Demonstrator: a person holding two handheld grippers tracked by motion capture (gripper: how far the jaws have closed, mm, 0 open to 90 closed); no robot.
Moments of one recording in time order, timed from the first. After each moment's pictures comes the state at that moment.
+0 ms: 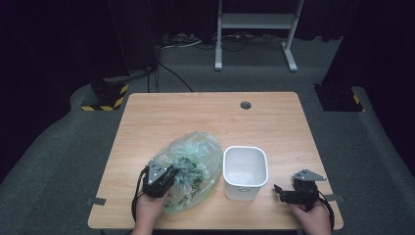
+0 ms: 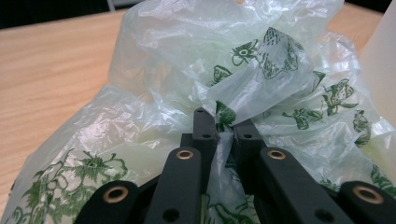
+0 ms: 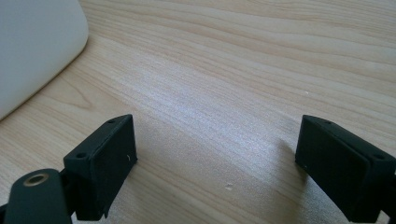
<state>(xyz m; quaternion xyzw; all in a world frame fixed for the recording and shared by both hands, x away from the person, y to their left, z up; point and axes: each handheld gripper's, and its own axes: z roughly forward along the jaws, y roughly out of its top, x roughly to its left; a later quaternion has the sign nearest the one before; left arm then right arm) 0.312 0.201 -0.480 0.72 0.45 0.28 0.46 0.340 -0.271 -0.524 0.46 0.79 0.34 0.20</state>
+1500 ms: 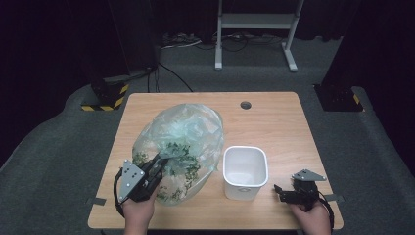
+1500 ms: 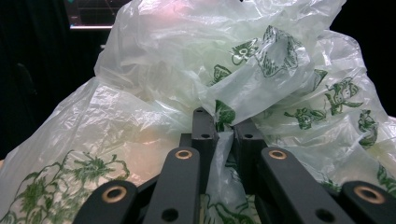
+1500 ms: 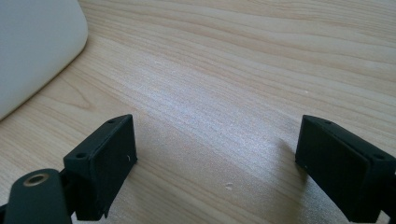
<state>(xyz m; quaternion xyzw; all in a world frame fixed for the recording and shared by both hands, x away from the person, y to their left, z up) 0.271 0.206 -0.394 0.63 0.38 0.36 0.58 0.340 -0.270 -0.524 0.47 0.79 0.34 0.20</state>
